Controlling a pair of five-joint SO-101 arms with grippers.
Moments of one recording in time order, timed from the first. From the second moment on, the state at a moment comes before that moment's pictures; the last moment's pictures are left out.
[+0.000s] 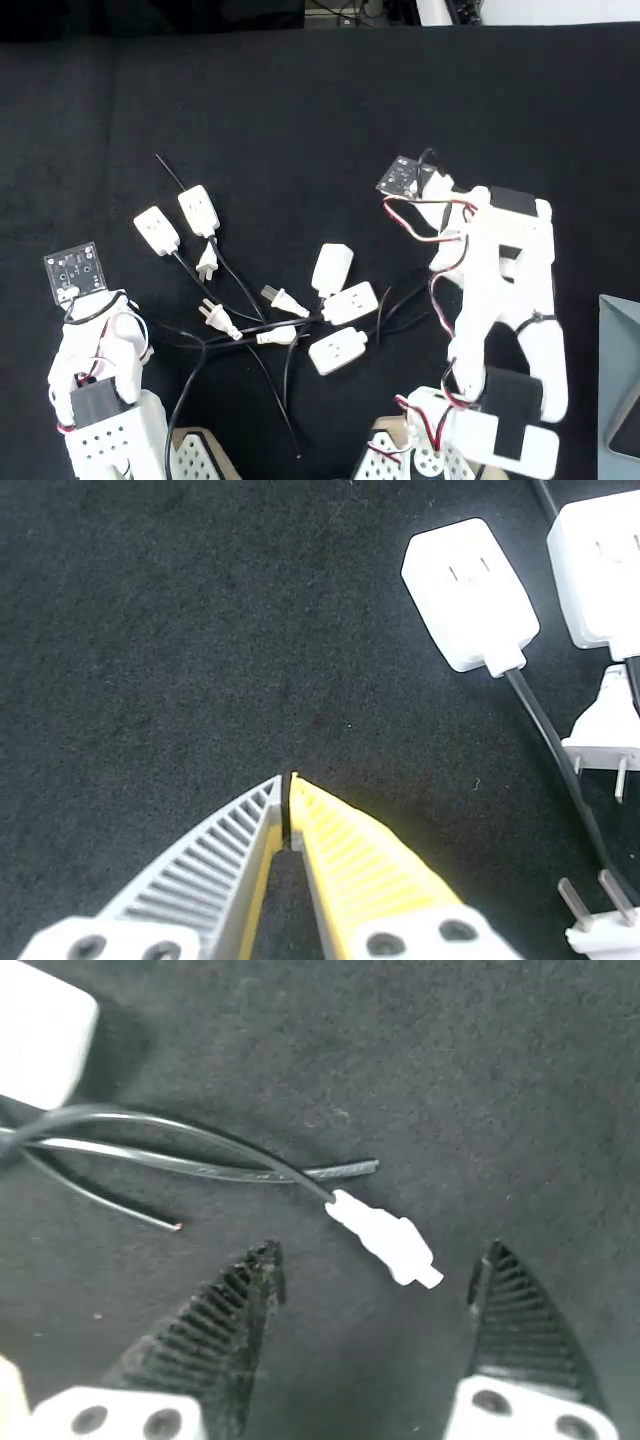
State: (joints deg) left arm -26.0 -104.0 95.8 61.5 -2.5; right arm 13.7 -10.2 32.7 67.0 69.5
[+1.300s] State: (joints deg) left arm -26.0 -104.0 95.8 61.1 -2.5; right arm 20.0 8.5 26.8 60.7 71.2
